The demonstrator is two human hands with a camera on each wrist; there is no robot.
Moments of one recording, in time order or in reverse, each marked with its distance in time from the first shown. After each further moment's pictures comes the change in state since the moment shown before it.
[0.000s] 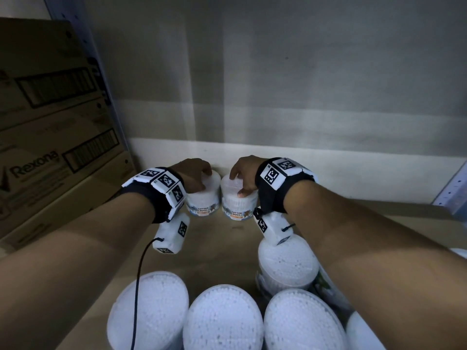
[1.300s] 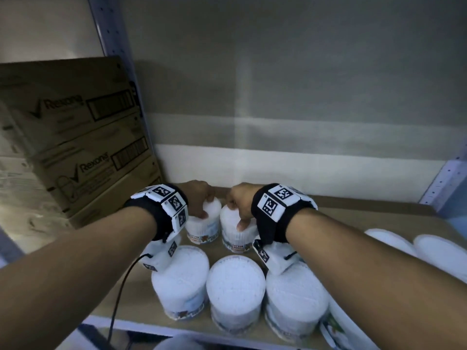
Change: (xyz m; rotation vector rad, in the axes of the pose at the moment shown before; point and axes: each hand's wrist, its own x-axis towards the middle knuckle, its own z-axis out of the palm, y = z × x) left_hand -0.090 0.003 0.002 0.163 -0.099 0.126; right_hand -0.064 -0.062 0.017 -0.010 -0.107 -0.014
